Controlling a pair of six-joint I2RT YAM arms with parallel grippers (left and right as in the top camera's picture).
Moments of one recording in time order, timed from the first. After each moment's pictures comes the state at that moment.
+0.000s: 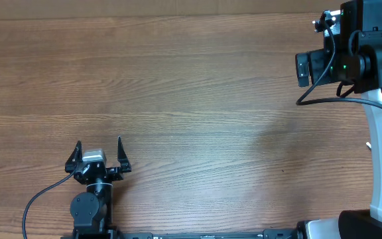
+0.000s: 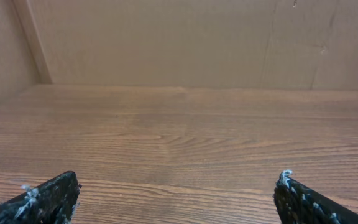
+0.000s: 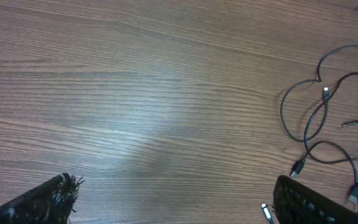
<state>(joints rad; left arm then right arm) 0.01 0.01 0.01 -0.07 -0.10 0.00 0.06 1.59 1.92 -1.35 0.12 -0.14</state>
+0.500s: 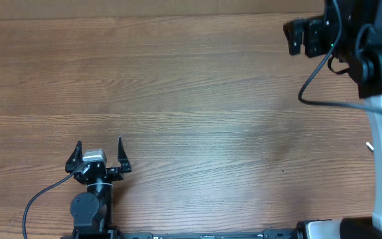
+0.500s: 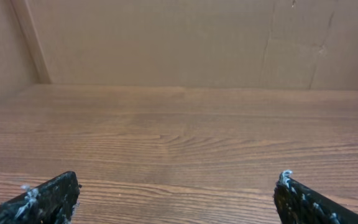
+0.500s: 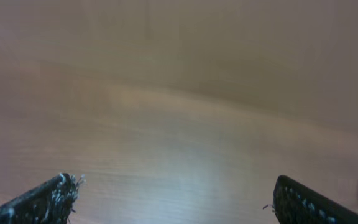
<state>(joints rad) 0.01 0.01 0.01 -0.07 -0.09 0.00 0.06 1.54 1.91 -0.94 -0.14 -0.13</state>
